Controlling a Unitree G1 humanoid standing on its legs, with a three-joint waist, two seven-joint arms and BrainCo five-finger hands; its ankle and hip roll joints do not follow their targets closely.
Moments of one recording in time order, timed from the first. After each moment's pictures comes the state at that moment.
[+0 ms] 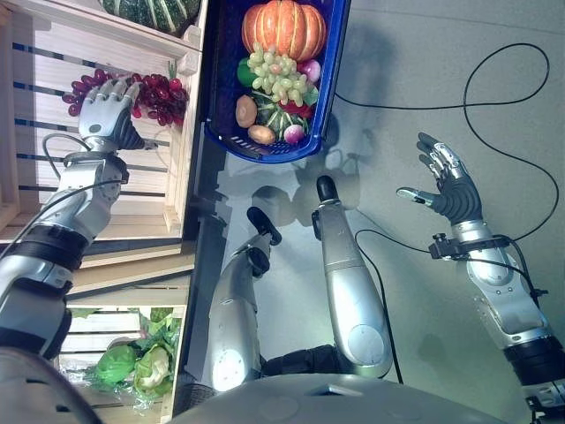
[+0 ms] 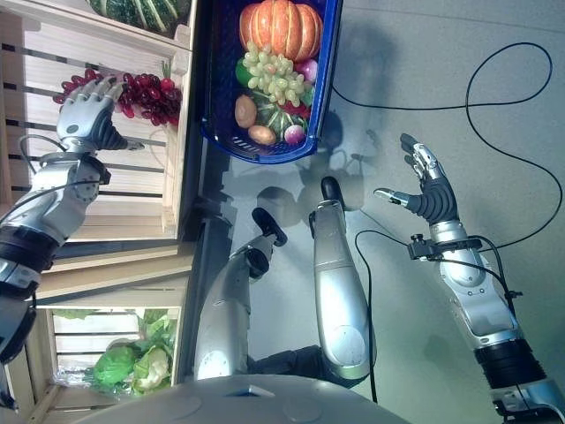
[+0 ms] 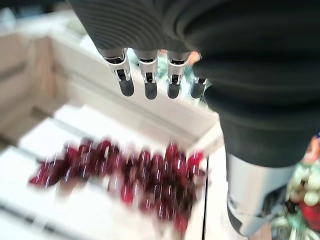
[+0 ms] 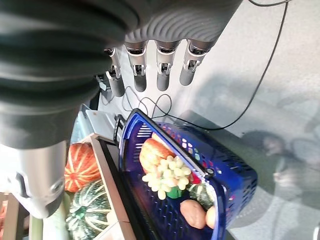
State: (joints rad) left arm -0.67 0.91 -0.47 0.55 0.48 0.13 0.29; right arm 0.02 -0.72 0.11 -0.08 0.34 -0.28 -0.12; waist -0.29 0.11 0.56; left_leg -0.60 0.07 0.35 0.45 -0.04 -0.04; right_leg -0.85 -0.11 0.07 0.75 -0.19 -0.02
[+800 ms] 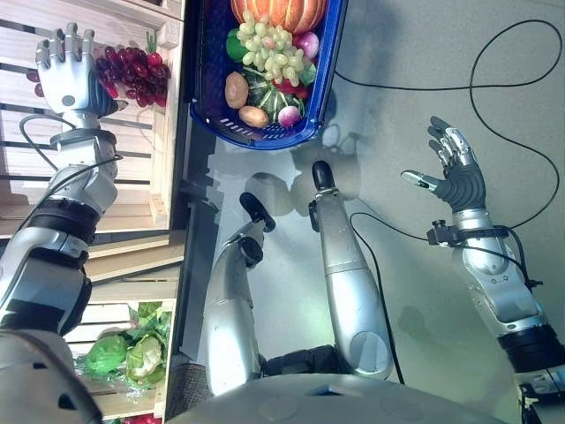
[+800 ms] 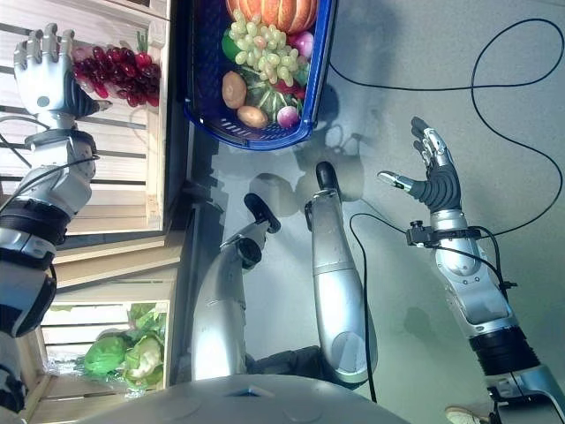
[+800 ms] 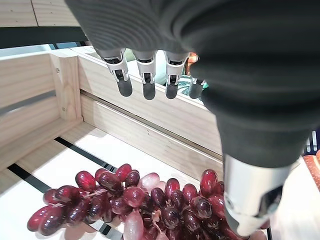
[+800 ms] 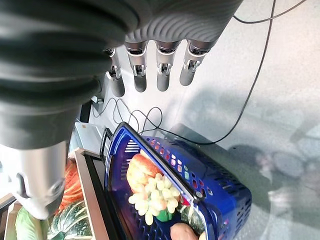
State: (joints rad) left arm -0.86 0.86 -0.49 0.70 0.56 0.28 0.58; right arm -0.06 -0.71 0.13 -0.07 0.34 -0.29 -0.24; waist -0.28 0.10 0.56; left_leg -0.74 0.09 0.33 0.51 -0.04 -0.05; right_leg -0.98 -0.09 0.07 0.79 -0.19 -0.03
